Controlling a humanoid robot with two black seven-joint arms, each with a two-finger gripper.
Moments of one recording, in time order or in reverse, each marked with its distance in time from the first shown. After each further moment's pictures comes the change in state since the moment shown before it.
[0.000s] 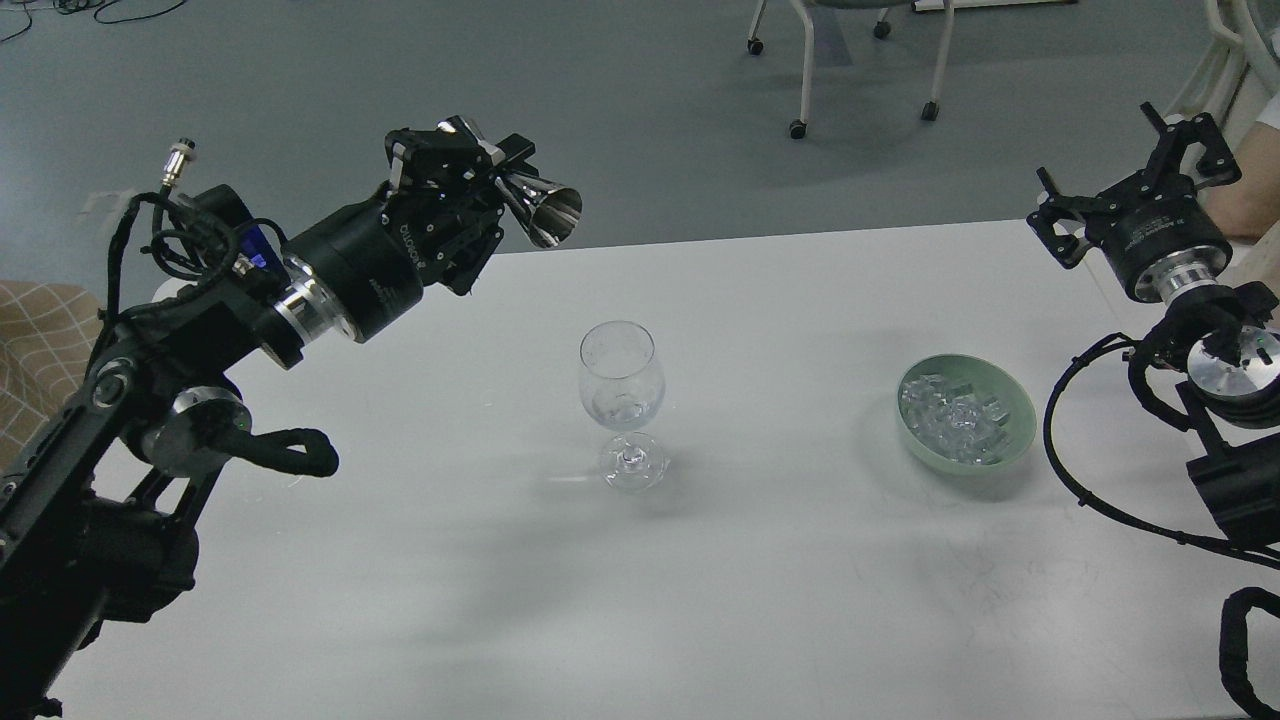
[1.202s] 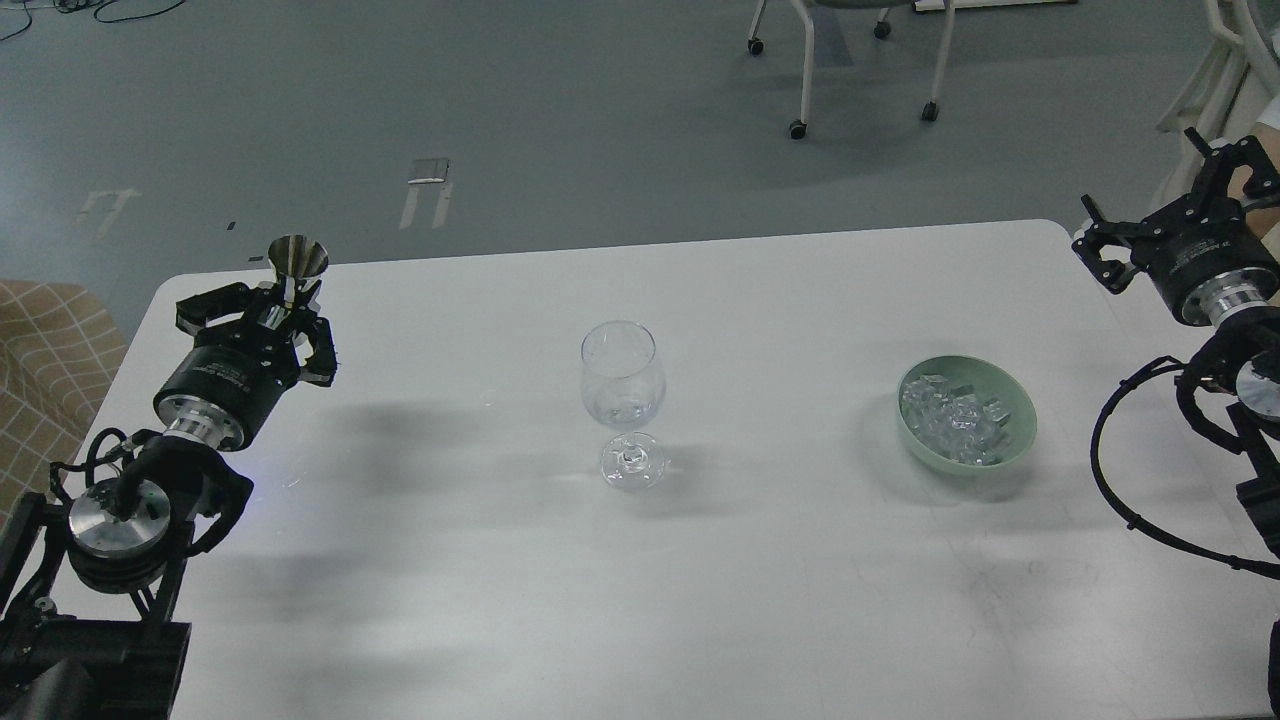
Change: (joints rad) left arm 0.261 -0.200 -0.384 0.390 -0.578 0.197 -0.012; right arm -0.058 -0.080 -0.004 0.003 -0.004 -0.014 -0.011
